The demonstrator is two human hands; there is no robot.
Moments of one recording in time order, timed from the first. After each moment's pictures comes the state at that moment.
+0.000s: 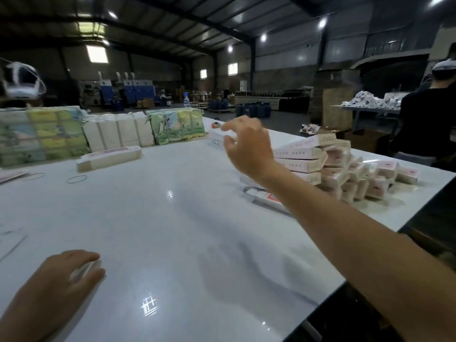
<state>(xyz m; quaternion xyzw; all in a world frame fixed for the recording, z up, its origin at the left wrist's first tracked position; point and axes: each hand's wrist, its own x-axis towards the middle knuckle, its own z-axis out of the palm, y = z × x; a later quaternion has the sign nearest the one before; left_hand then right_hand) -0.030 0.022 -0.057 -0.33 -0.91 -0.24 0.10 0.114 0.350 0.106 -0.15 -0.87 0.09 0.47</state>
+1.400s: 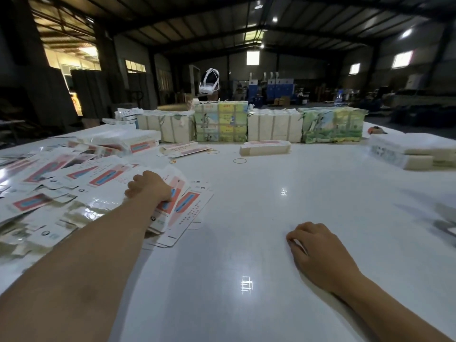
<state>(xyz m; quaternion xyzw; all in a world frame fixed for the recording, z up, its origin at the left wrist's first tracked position) -0.139 -0.110 0.027 0.21 -0.96 -0.13 0.08 0.054 0.201 -0.039 0.03 -0.97 0.14 0.18</state>
